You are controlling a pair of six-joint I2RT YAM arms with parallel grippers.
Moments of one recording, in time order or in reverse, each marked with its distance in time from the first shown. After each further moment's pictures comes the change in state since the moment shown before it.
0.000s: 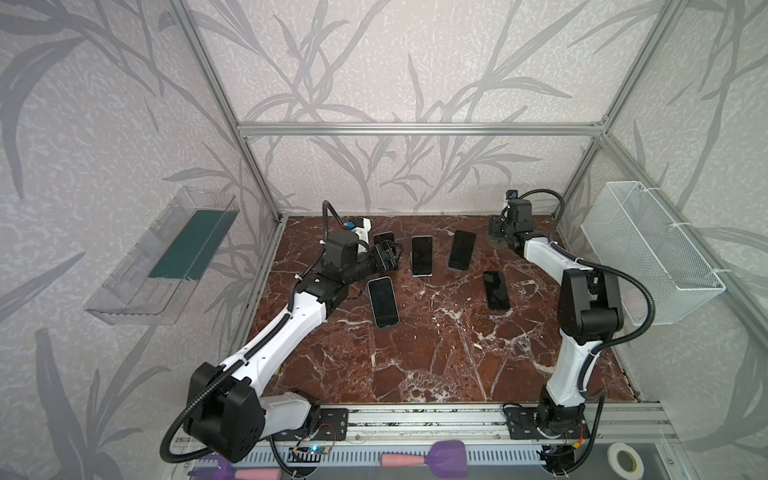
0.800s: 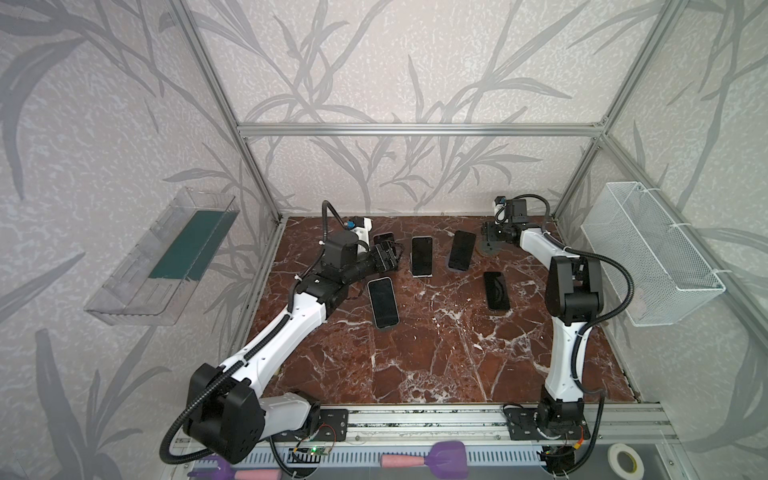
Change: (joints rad) left arm 0.000 0.000 0.000 0.015 0.018 0.004; right arm -0.031 0.193 0.222 -0.238 -0.239 -0.055
